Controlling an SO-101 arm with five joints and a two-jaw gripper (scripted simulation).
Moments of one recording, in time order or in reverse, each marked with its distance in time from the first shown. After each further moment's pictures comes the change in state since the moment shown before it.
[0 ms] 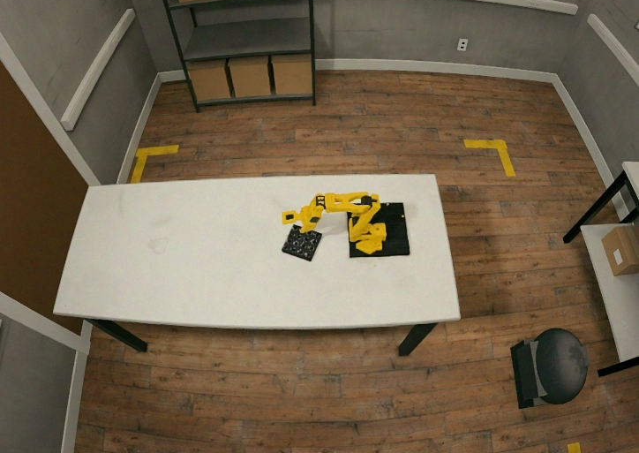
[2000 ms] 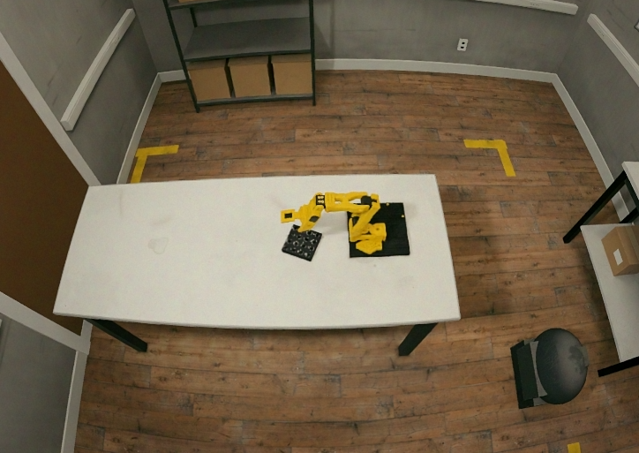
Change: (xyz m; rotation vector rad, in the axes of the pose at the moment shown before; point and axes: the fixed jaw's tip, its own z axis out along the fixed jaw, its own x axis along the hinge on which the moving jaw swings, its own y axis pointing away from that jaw) arm -0.008 0.000 -0.004 0.001 -0.038 0.000
